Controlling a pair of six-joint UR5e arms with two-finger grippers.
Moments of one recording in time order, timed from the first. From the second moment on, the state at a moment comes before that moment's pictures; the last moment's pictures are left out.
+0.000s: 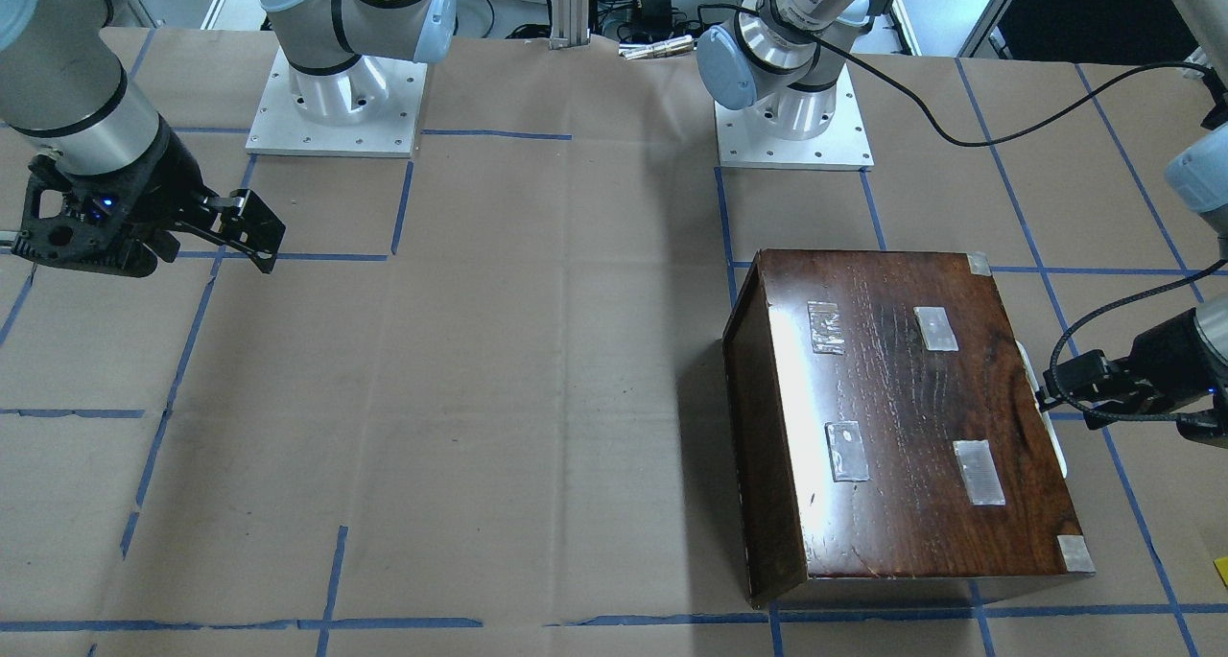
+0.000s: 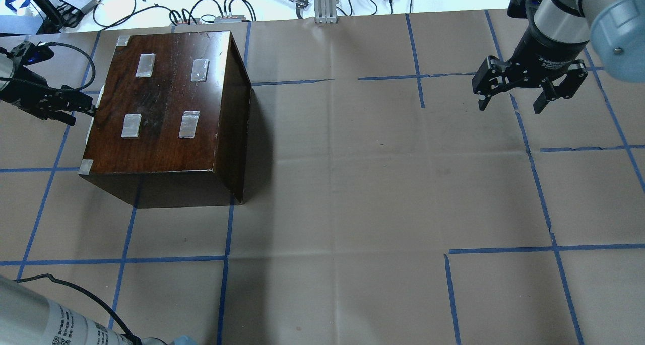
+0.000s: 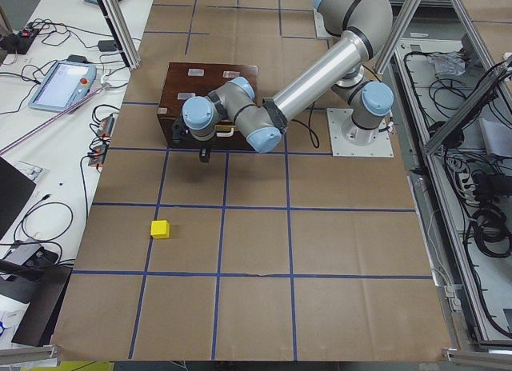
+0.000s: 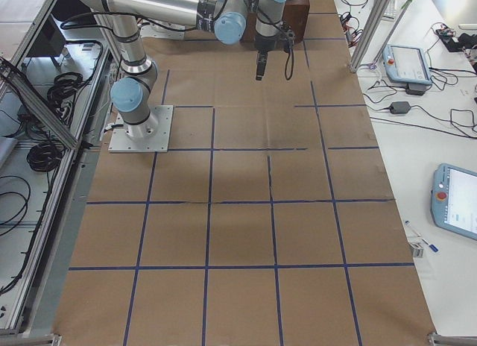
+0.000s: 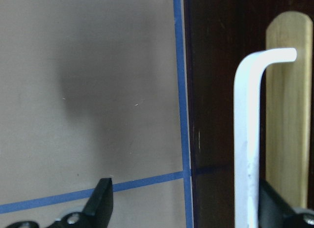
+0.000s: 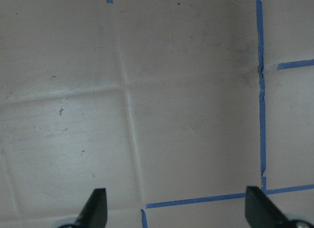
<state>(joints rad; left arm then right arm) -0.96 -1.99 -1.54 -1.33 1.28 0.69 1.43 -1.52 1.65 -1.63 -1.57 -0.02</state>
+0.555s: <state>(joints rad) -0.92 -2.00 -1.54 -1.31 1.28 0.70 1.43 -1.52 1.65 -1.63 -1.57 -0.02</state>
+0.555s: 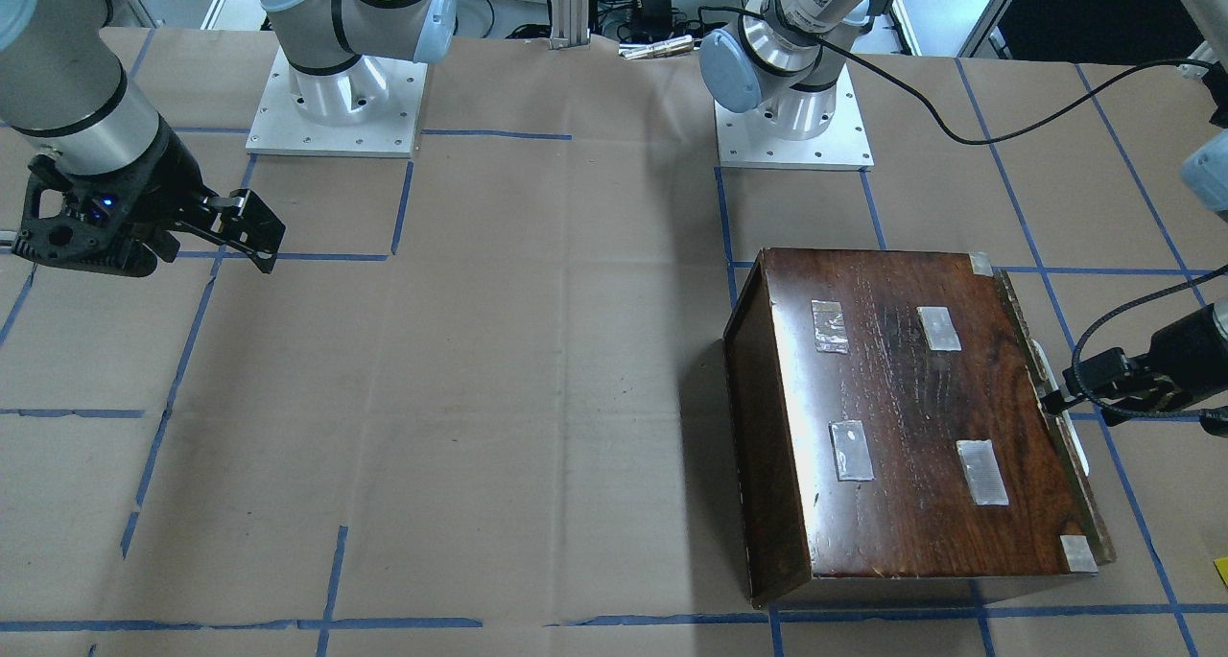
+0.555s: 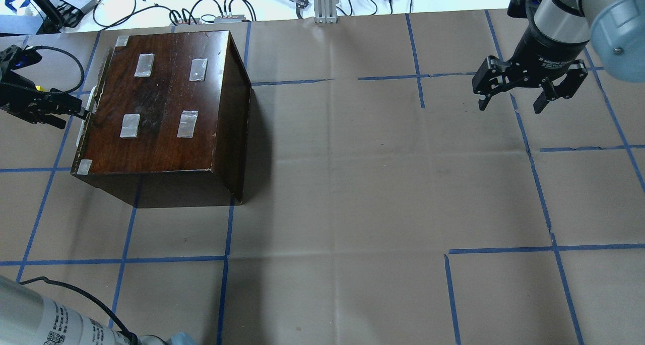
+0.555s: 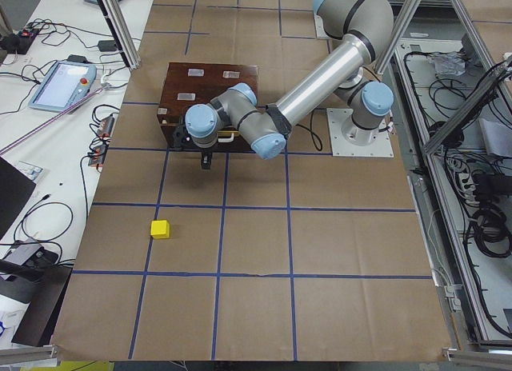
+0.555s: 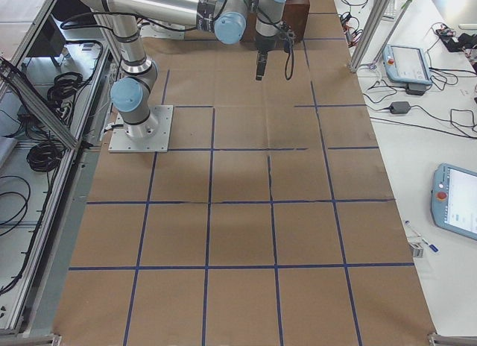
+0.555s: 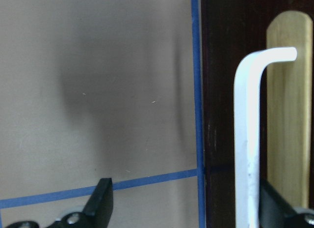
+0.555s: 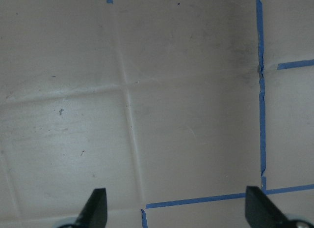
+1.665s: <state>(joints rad) -0.86 -2.02 -1.50 -1.31 1.29 0.75 1.43 -1.52 1.65 -1.63 -1.57 -0.02</state>
